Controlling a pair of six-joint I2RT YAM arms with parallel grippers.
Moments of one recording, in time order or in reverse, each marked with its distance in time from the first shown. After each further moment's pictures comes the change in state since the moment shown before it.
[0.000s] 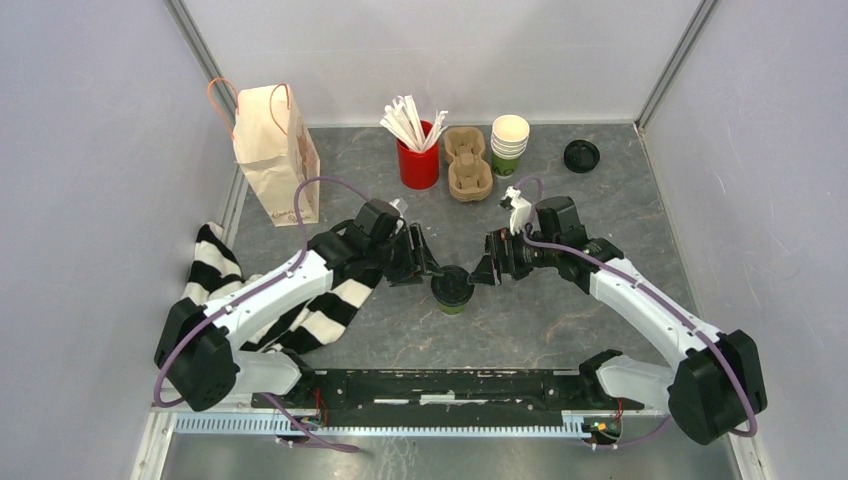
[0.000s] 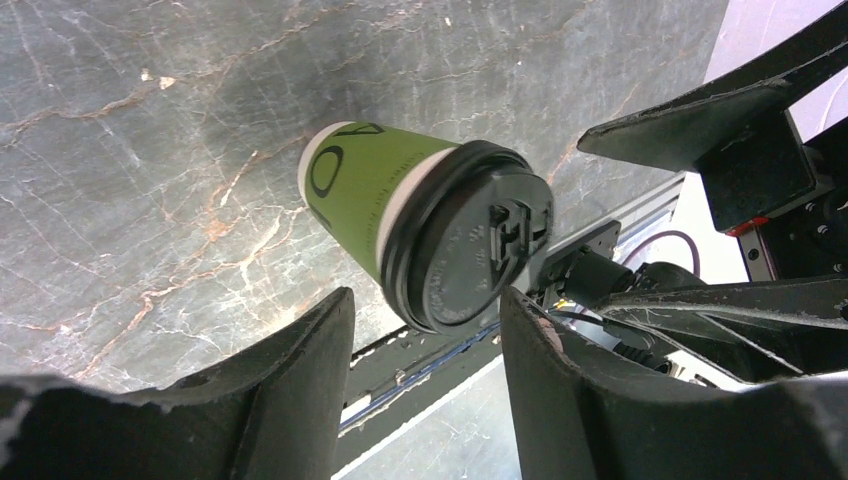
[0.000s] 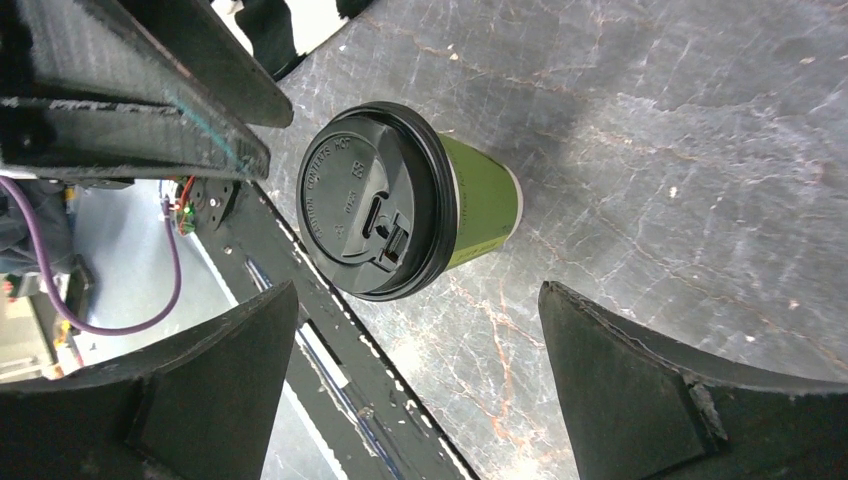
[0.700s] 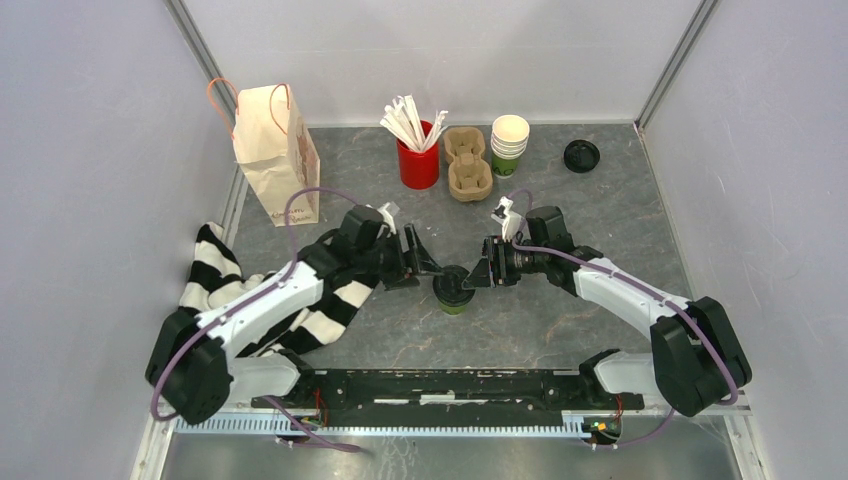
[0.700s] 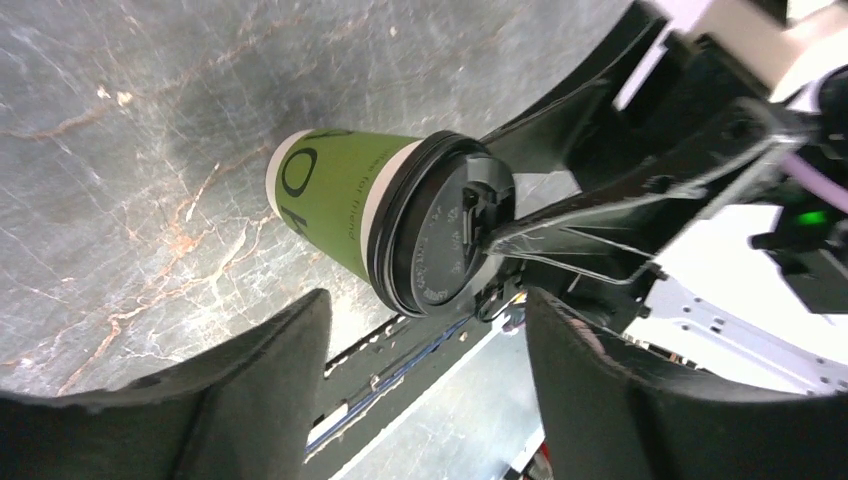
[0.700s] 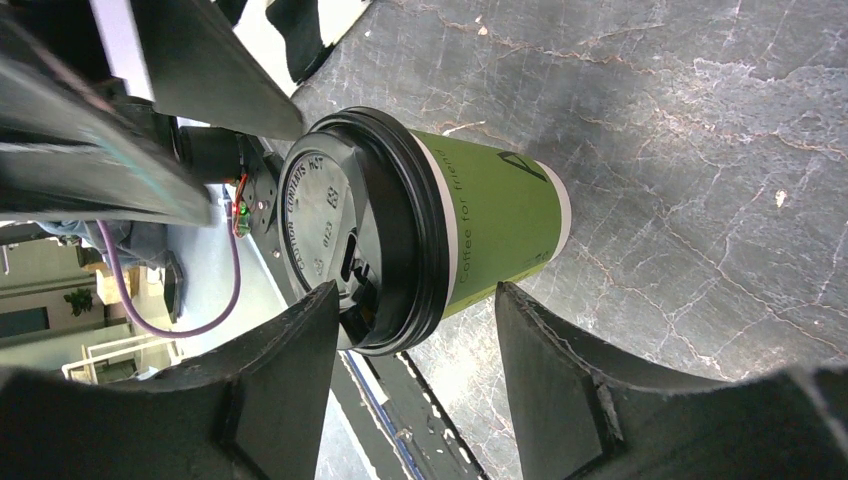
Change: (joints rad) left arm 0.056 -0.073 -0.119 0.152 0.109 -0.016; right arm -0.002 0.126 -0.117 0.250 -0.105 0.142
